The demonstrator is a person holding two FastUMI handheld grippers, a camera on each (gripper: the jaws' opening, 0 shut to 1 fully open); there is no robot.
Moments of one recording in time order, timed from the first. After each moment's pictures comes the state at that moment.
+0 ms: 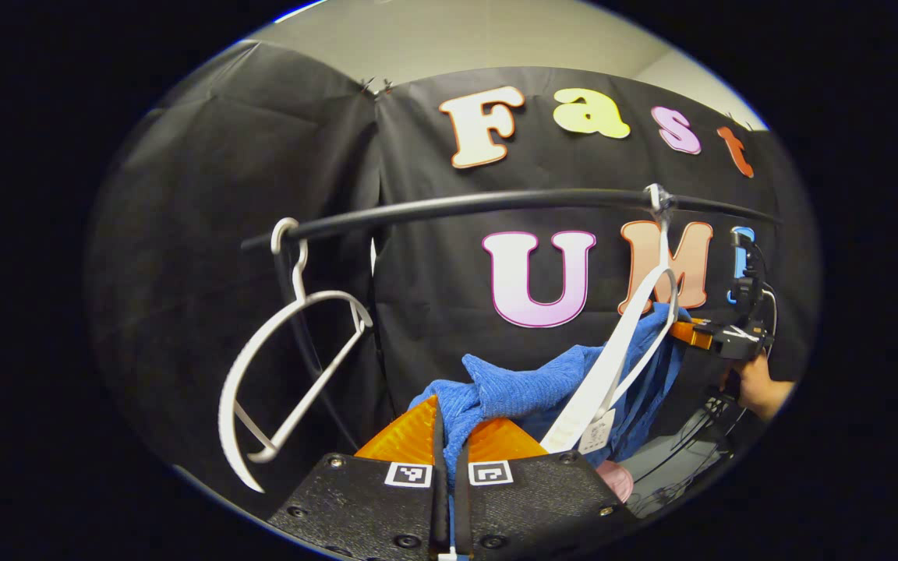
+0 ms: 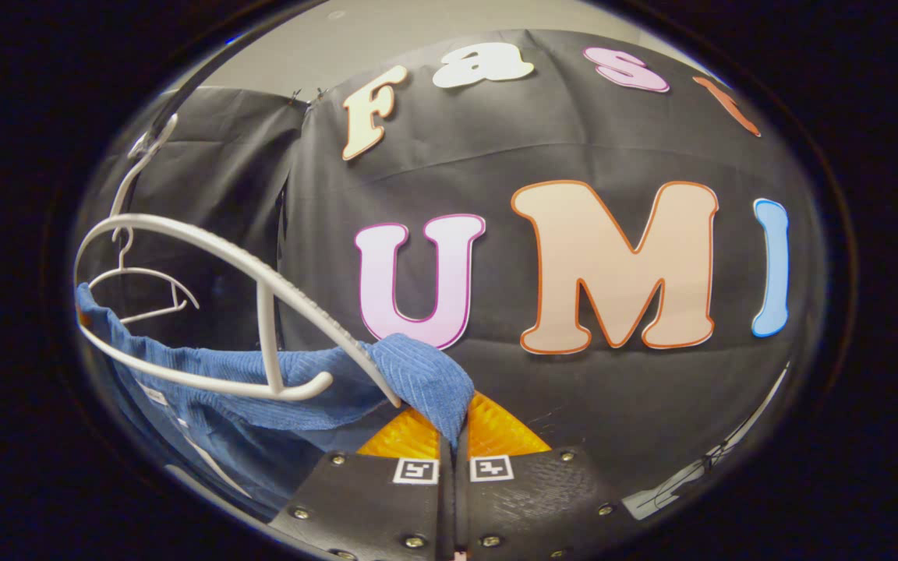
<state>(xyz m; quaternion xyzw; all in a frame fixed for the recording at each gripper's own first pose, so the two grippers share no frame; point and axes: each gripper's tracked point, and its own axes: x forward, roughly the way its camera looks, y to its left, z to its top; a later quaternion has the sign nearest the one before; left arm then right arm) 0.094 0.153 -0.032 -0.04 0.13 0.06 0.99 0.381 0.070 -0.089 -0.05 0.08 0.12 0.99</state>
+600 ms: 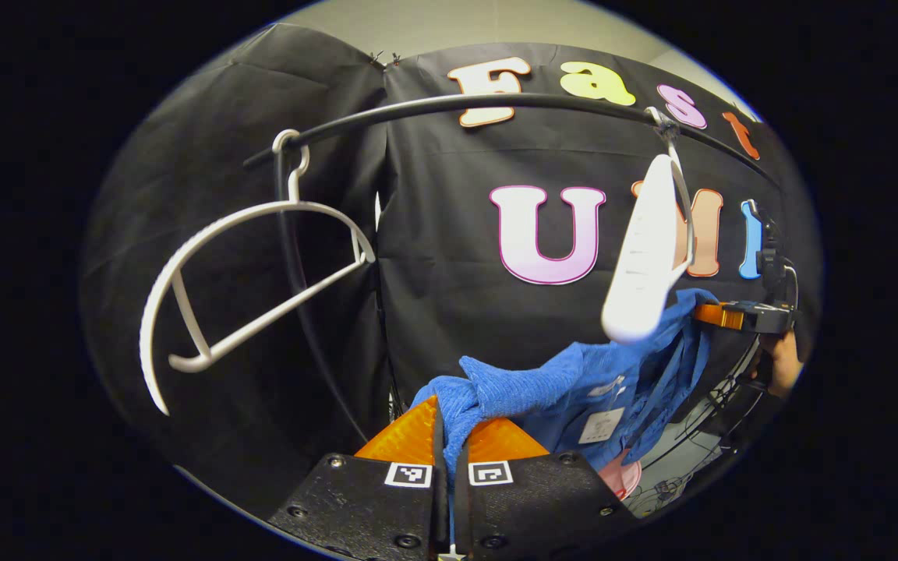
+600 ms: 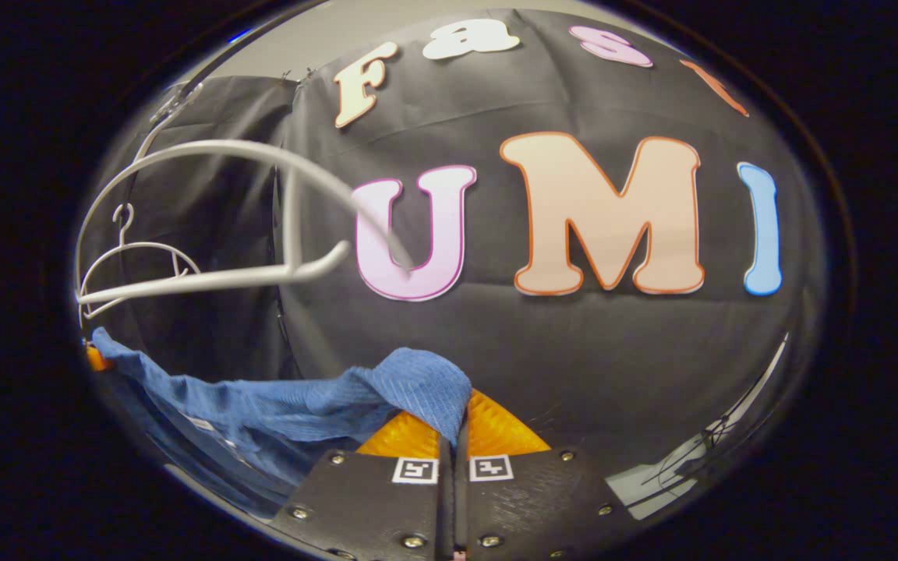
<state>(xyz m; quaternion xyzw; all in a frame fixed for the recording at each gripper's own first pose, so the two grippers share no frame) 0.113 0.148 -0.089 -0.04 0.17 0.07 0.98 0.333 0.053 -0.156 -0.04 0.15 0.11 0.98</state>
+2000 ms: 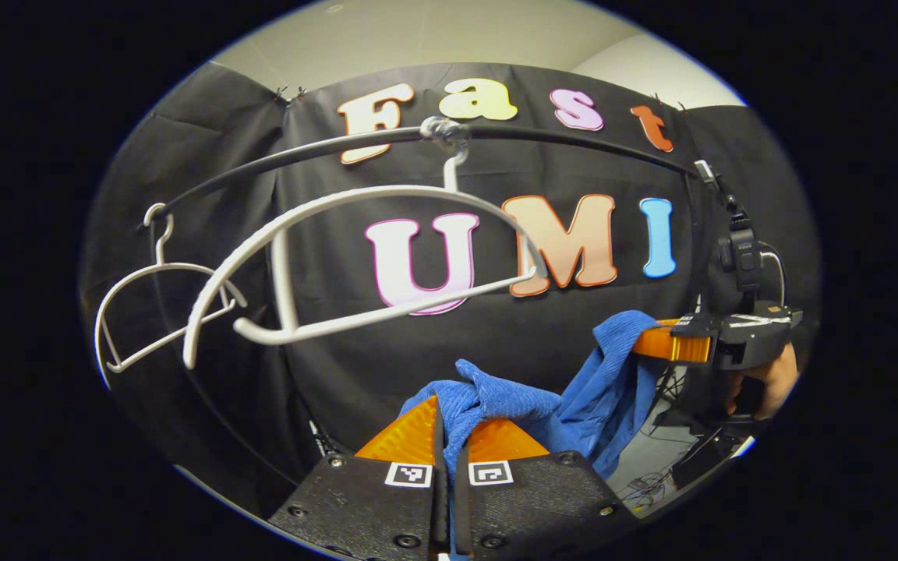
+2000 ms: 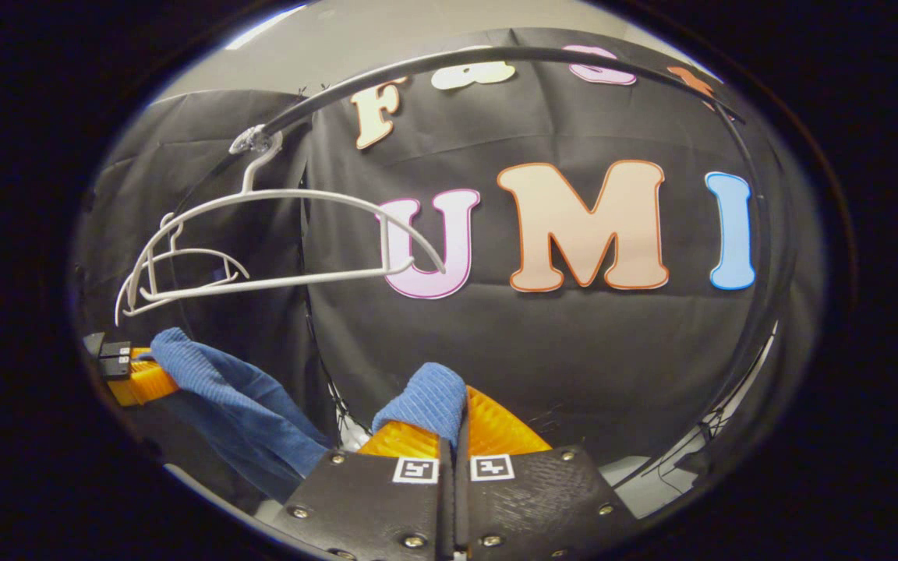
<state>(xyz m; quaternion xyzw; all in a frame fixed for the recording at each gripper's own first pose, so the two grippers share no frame) 0.165 0.008 0.008 -0.01 0.09 -0.09 0.99 0.224 0.034 -0.103 -0.03 0.13 0.13 0.98</state>
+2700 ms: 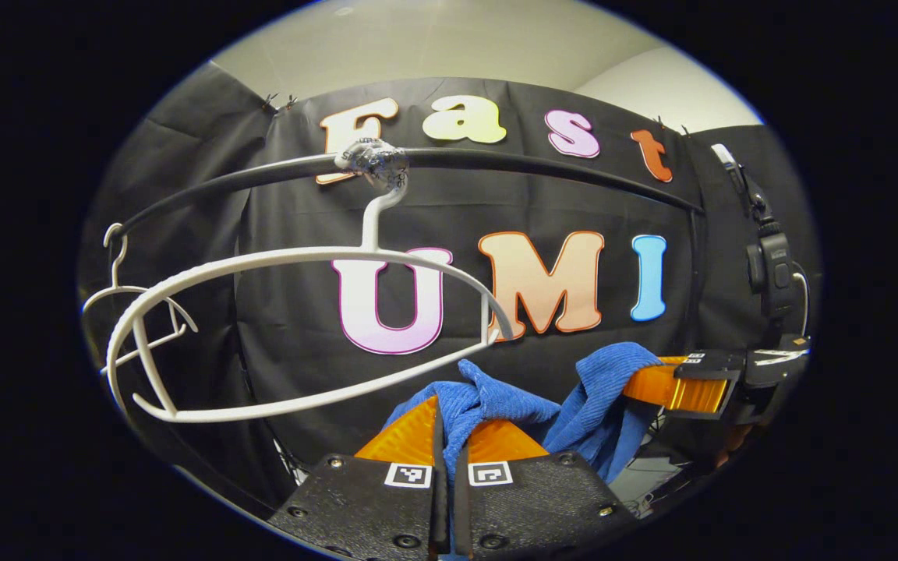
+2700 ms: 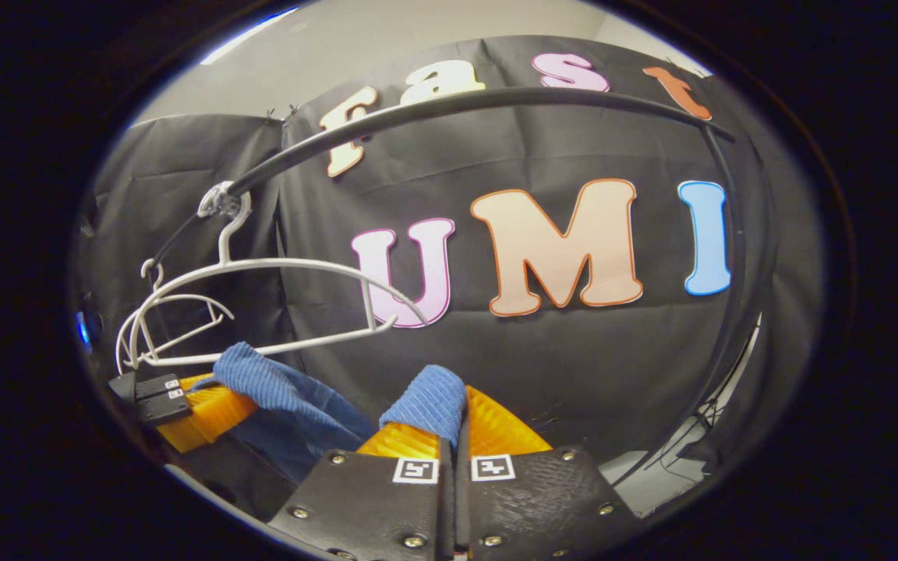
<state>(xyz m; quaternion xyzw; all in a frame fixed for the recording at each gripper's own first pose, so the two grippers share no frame) 0.226 -0.043 0.053 -0.04 0.05 -0.10 0.99 0.231 0.027 -0.045 0.02 0.11 0.08 0.99</state>
